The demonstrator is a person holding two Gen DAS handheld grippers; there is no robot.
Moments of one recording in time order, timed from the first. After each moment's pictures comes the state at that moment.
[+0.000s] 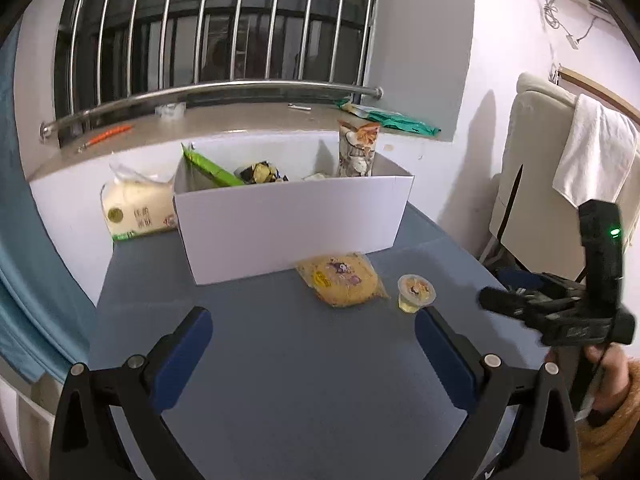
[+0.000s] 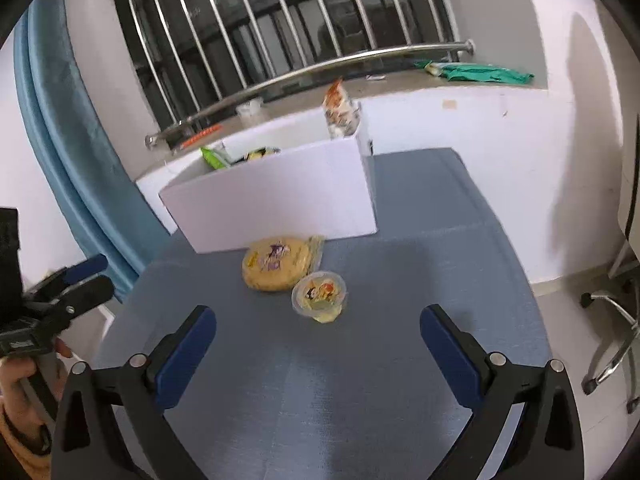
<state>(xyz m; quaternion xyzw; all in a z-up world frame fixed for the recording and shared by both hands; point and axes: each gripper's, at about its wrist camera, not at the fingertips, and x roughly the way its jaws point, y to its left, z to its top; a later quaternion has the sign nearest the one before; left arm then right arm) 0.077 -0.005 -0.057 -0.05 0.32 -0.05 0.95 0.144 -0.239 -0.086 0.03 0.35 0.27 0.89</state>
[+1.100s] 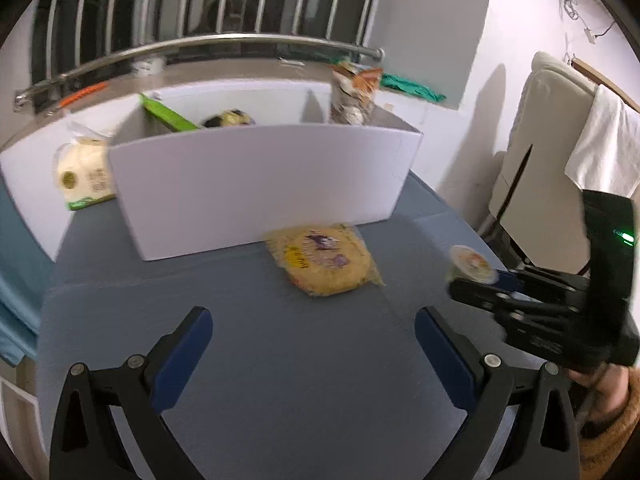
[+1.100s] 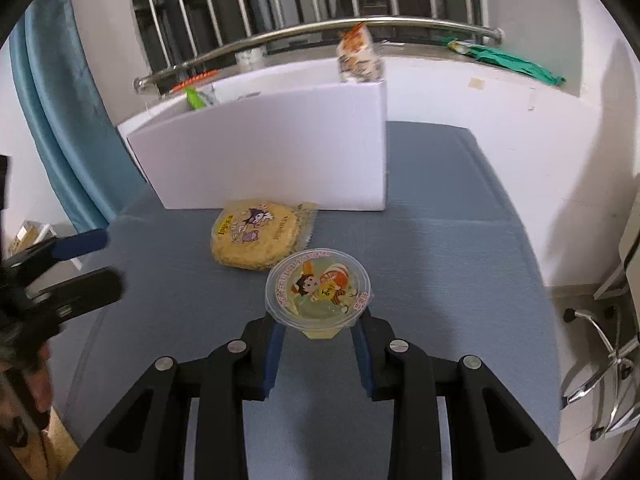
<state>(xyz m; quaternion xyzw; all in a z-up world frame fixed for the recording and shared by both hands) 0.142 -0.027 -0.097 -0.07 0.39 -0.07 0.92 0.170 -0.218 -0.112 -0.04 0.40 0.26 0.88</state>
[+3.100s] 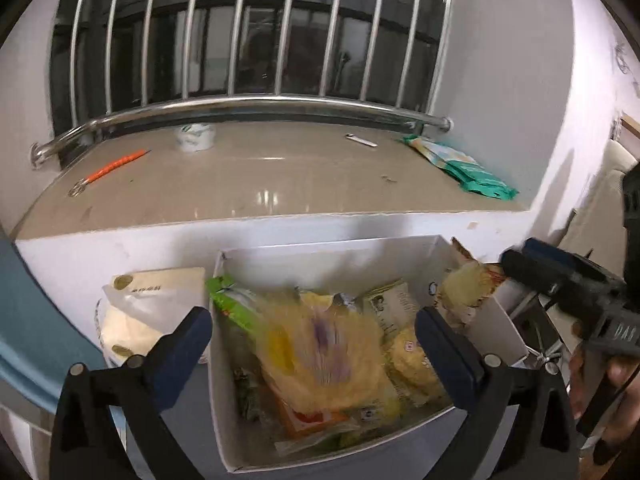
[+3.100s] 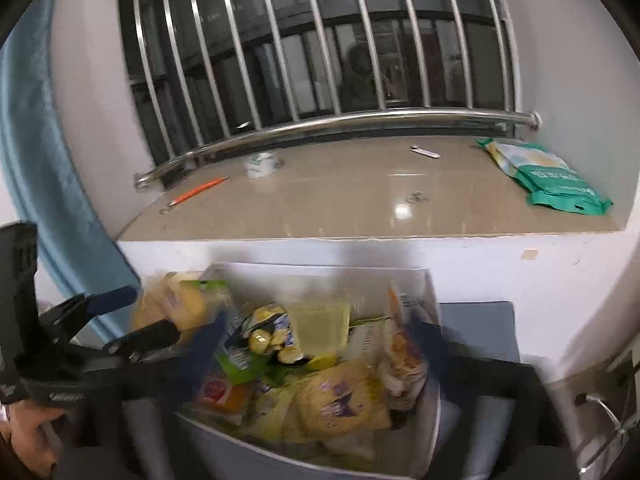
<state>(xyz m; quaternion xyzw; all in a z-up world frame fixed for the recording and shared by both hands) 0.293 0.083 0.008 -0.08 0.33 0.02 0.94 0.331 -0.118 0.029 0.00 0.30 0.28 0.91</state>
